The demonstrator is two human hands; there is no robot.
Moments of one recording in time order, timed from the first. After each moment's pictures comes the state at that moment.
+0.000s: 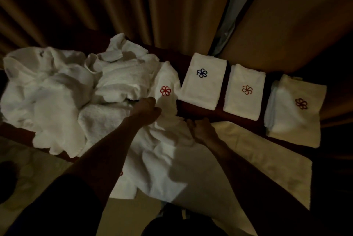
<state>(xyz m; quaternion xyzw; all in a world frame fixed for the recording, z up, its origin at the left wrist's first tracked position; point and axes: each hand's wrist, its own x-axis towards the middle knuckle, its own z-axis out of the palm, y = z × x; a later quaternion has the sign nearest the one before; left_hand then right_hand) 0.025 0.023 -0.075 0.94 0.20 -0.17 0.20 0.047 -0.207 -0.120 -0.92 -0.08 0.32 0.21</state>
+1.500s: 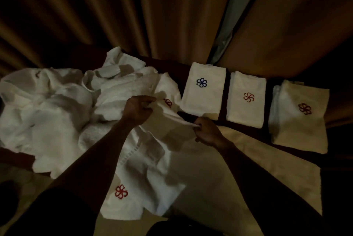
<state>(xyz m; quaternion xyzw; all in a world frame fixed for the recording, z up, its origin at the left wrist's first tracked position) 0.057 0.067 -0.059 0.90 0.21 -0.05 0.38 0.083 -0.198 -0.084 -0.89 -0.10 0.31 0.33</state>
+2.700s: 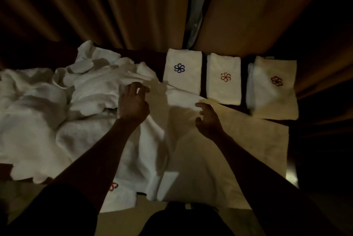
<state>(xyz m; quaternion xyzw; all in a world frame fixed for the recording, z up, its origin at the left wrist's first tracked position) 0.048 0.007 -0.074 0.99 0.04 0.04 0.14 0.045 -0.262 -0.097 -0.89 -0.02 0.16 0.42</state>
